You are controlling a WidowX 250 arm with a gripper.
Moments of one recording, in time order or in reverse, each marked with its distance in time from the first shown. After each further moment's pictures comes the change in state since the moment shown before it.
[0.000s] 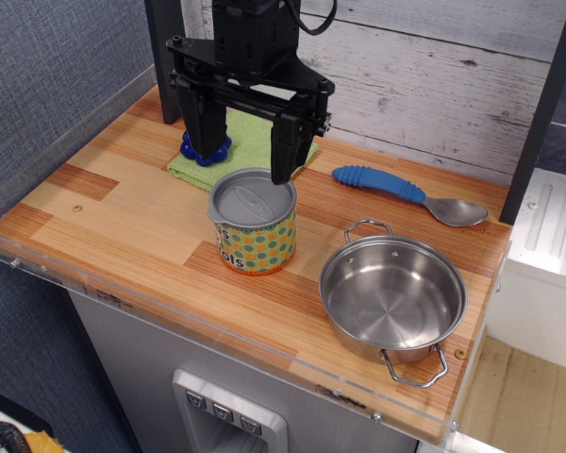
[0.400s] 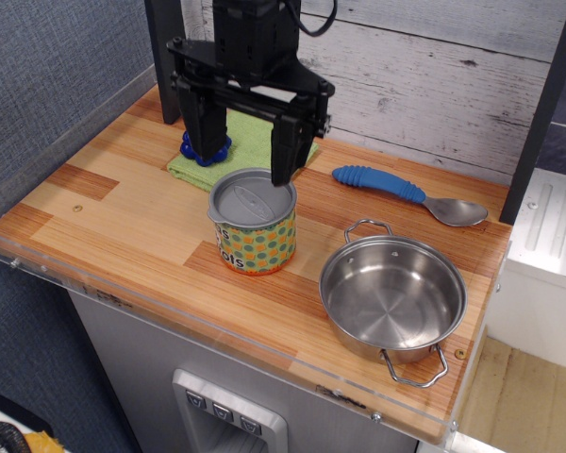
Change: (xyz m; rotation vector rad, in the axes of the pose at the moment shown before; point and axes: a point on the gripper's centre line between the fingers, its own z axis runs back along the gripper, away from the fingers) arm -0.001 -0.001 -0.006 -0.003 0.025 0.017
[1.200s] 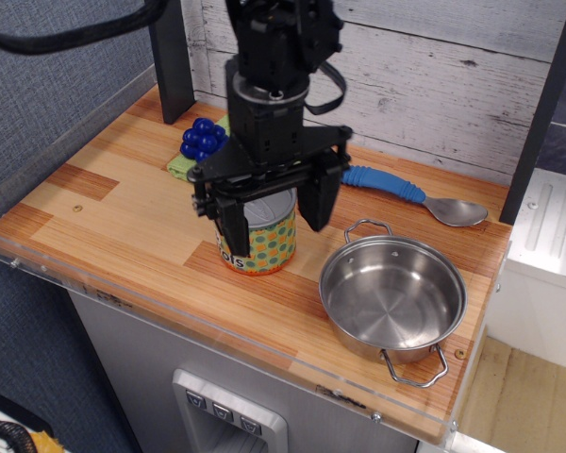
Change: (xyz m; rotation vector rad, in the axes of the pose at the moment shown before) arm -0.008 -0.019 -0.041 -0.042 -0.038 0.987
